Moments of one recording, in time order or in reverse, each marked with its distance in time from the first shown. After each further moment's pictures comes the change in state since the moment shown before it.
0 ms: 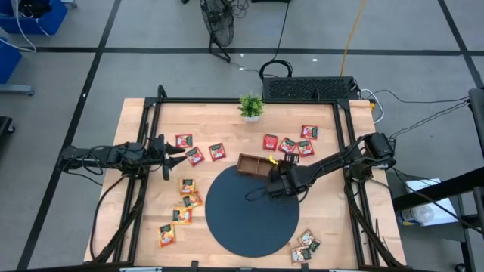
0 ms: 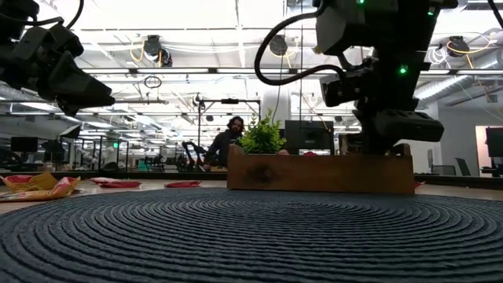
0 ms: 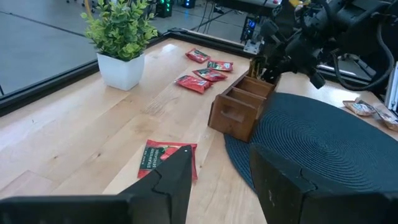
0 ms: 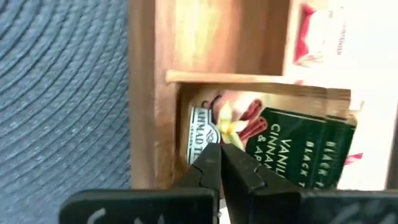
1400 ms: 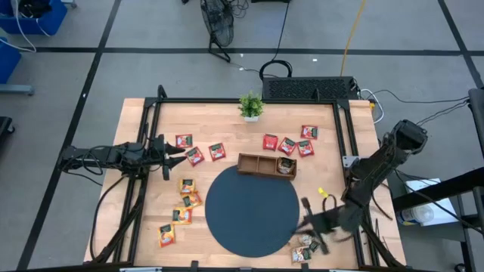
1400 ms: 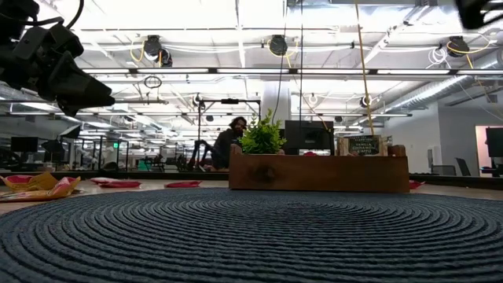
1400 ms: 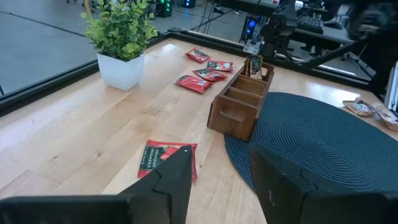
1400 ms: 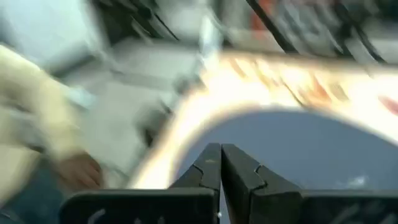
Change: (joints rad) left arm 0.000 0.000 0.000 0.000 0.000 0.000; right arm 0.629 -0.426 -0.594 1.587 0.012 -0.241
